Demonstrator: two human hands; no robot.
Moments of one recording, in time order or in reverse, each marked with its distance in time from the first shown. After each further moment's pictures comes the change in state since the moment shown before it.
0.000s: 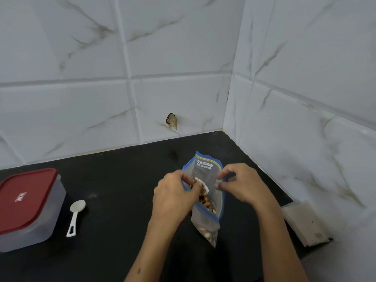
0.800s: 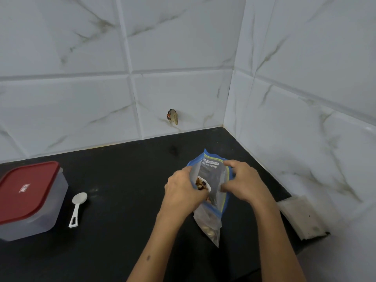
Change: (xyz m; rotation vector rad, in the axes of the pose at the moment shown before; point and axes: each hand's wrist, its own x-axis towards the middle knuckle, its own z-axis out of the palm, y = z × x) left_hand -0.011 0.013 0.007 0.010 -0.126 0.024; right_hand -0.016 -0.007 -0.003 0.029 -0.026 0.083
